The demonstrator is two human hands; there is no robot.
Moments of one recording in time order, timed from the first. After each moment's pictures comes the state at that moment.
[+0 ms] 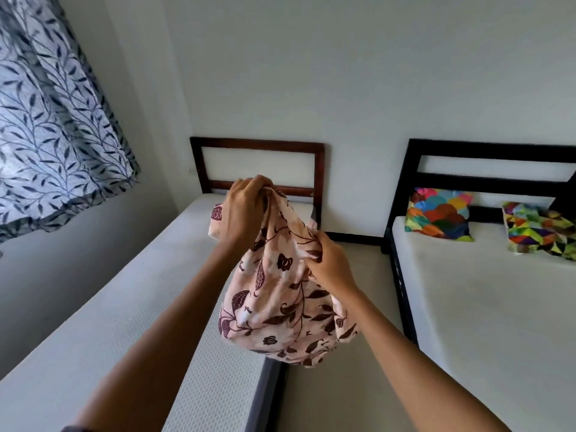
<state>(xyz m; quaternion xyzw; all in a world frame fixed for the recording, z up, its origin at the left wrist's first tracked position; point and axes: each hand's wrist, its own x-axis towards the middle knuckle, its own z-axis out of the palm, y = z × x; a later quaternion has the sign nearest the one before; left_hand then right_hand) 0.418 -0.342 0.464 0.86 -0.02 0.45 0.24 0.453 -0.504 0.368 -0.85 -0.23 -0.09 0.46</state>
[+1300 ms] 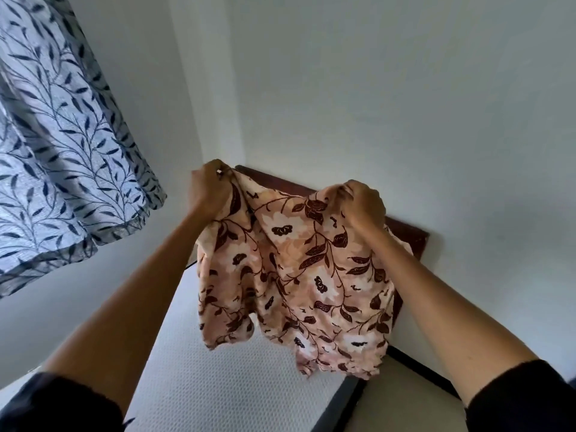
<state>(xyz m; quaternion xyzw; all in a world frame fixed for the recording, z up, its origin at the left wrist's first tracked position) 1.071 -0.057 0.510 0.80 0.36 0.41 0.24 1.244 -0.243 0.468 -0.87 -0.28 -0.14 0.38</state>
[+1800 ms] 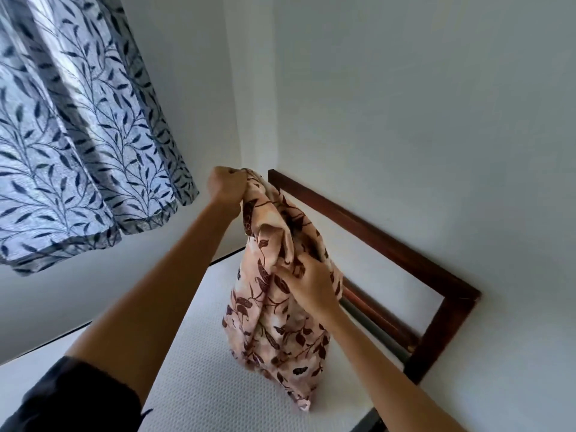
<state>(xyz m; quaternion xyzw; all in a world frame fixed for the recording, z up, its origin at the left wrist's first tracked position) 1.183 -0.009 0.519 0.60 0.51 0.45 0.42 1.248 -0.181 0.394 -0.70 -0.49 0.10 0.51</state>
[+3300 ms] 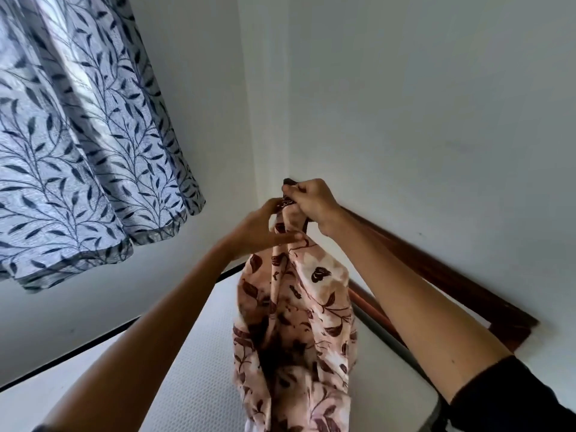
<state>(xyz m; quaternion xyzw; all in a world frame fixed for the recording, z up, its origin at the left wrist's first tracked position) 1.153 0.022 0.476 0.88 0.27 0.18 0.33 1.282 -0.035 0.507 -0.68 -0.45 0.23 0.53</state>
